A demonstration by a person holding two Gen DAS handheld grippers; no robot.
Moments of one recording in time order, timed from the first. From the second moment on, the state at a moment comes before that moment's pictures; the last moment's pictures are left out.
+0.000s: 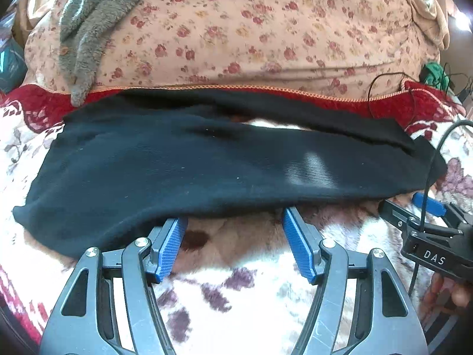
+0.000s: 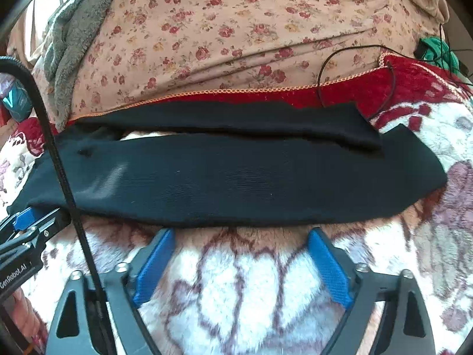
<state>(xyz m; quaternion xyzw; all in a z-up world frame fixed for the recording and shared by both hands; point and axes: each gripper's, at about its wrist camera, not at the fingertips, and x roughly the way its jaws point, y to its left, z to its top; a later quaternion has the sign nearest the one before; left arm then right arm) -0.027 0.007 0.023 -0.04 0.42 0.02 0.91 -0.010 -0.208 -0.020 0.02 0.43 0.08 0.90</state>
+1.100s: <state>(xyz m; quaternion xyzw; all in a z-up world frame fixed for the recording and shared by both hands) -0.069 0.016 0.076 -0.04 0.37 0.04 0.93 -0.085 -0.244 0.046 0.09 0.38 0.08 0.92</state>
